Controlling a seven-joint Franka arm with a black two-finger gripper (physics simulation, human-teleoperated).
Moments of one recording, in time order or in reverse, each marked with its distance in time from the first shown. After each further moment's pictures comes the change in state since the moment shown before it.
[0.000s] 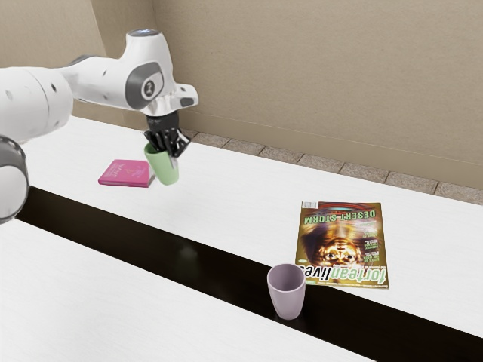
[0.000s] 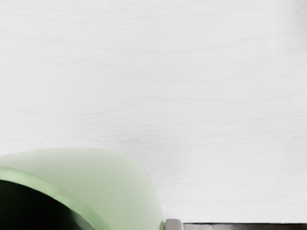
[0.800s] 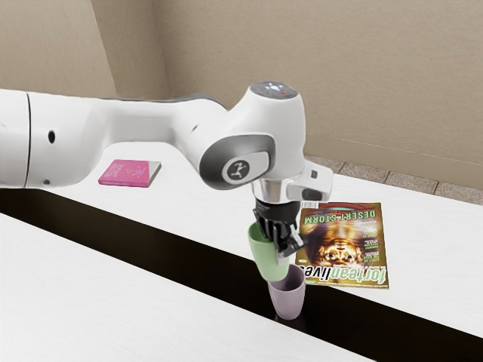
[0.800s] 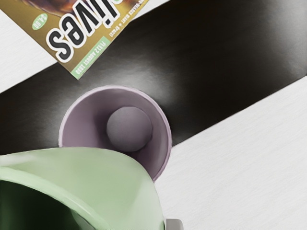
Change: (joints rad) arm -0.438 -0.281 -0.224 -0.388 0.027 0.040 -0.201
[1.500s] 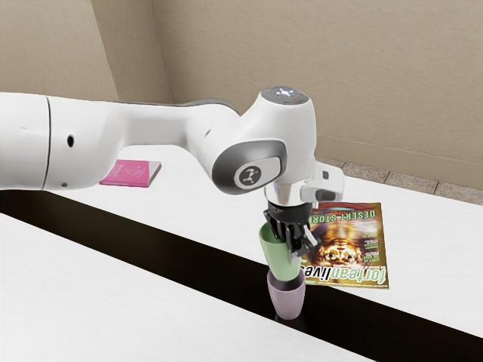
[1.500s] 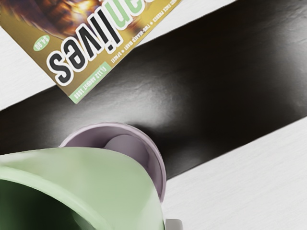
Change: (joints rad) arm -0.011 0.059 0.002 0.048 0.022 0.043 -0.079
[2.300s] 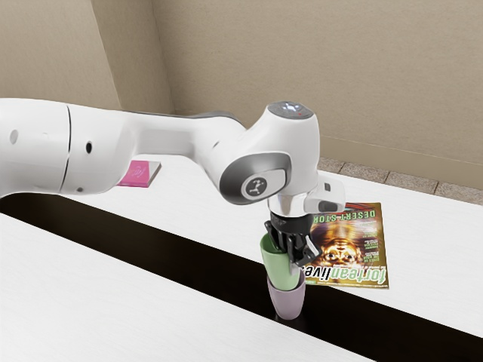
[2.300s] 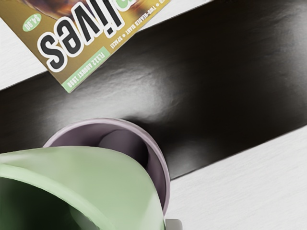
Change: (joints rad) arm 0.000 0.050 0.005 0.000 -0.005 0.016 -0.032
